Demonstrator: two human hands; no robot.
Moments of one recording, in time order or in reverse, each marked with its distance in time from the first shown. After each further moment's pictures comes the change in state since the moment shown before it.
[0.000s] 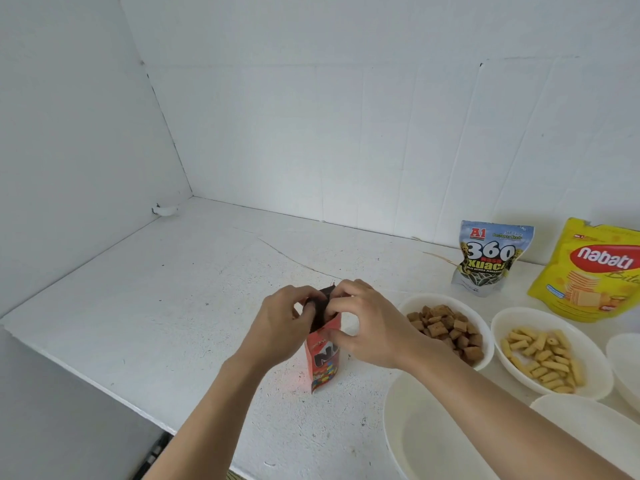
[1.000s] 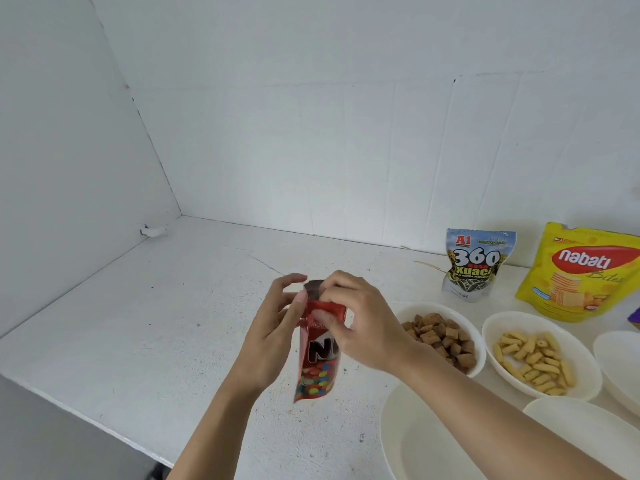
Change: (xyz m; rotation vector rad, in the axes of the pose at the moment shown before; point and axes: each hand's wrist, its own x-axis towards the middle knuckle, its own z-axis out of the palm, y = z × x) left_hand -0.013 0.017 -0.009 -0.535 0.004 0.077; right_hand 0.010 -0.020 -0.015 0.074 0.281 -0.110
